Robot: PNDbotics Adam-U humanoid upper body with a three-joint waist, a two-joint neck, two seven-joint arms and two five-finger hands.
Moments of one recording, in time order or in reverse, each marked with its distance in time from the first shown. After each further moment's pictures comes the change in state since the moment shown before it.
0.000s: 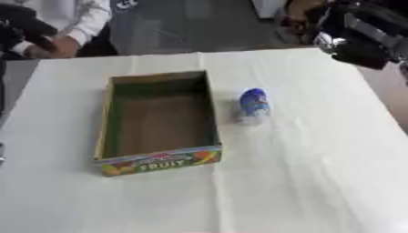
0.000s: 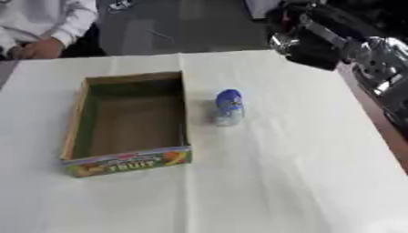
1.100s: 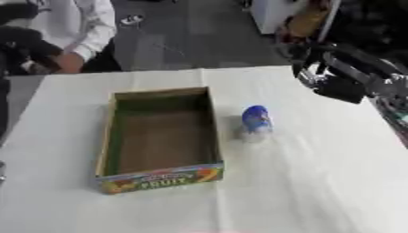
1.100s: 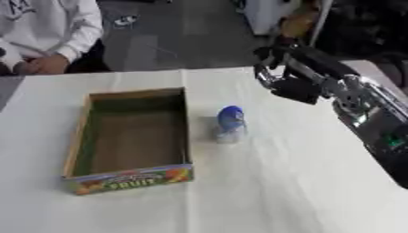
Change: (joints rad) left arm -0.010 -0.004 0.000 0.000 0.000 0.000 0.000; right arm -0.004 0.075 0.045 0.054 0.019 0.011 -0.016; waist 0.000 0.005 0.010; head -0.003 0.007
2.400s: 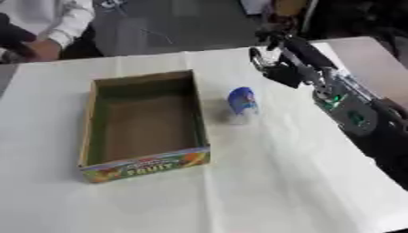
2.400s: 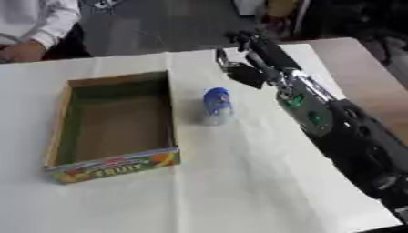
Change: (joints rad) left arm -0.018 -0.018 -0.018 0.000 0.004 0.006 -0.020; right arm -0.077 0.199 0.055 0.297 0.130 0.012 -0.219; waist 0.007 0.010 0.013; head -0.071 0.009
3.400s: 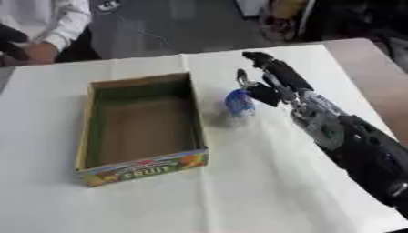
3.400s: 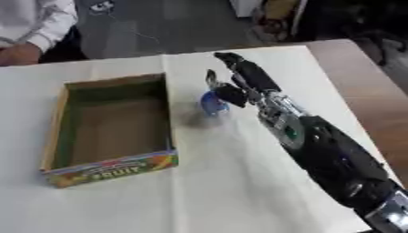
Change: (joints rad) left arm -0.012 0.000 0.000 0.000 0.004 -0.002 -0.002; right arm 0.000 0.083 0.011 0.146 0.015 -0.028 -0.085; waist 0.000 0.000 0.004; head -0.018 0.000
